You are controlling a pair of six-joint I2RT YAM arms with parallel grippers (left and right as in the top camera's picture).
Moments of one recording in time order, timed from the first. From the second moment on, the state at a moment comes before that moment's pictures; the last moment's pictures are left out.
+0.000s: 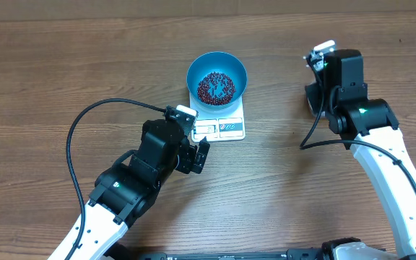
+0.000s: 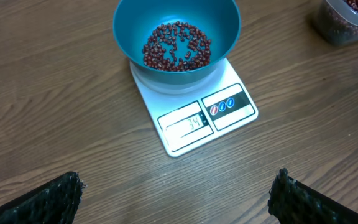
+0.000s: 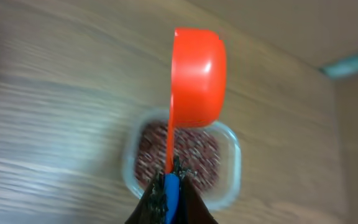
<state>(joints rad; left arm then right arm) -0.60 1.05 0.90 -0.58 -0.15 -0.15 0.17 1.40 1.21 -0.64 0.35 -0.28</state>
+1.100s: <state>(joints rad) -0.60 1.05 0.90 -0.58 -0.15 -0.13 0.09 1.60 1.21 -0.84 0.43 -0.14</state>
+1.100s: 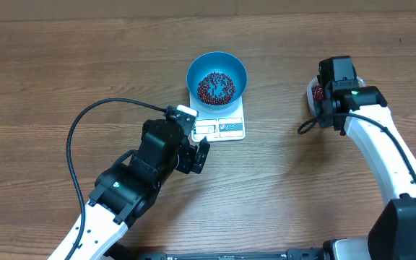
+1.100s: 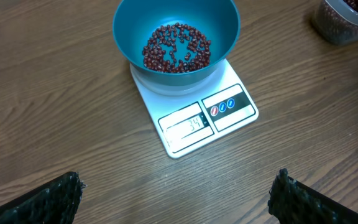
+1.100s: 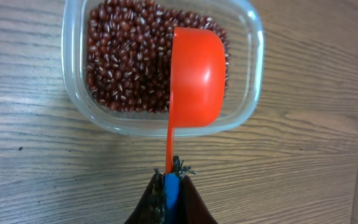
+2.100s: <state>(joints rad) -0.60 1.05 0.90 -0.58 -0.15 -0.13 -0.03 1.70 1.21 -0.78 0.14 -0.12</state>
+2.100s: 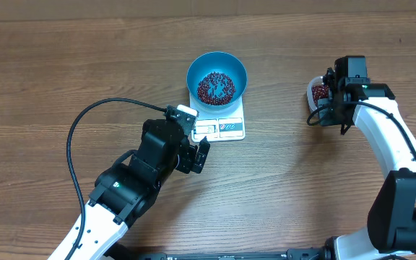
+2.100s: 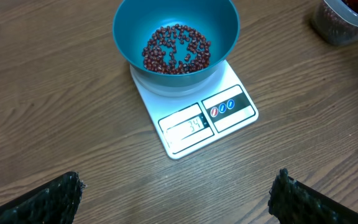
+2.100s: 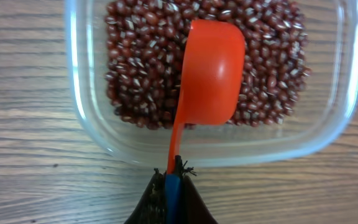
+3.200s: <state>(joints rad) -0.60 1.05 0.90 -0.57 -0.15 -0.13 -0.28 1.76 1.21 -0.75 -0.43 -0.12</state>
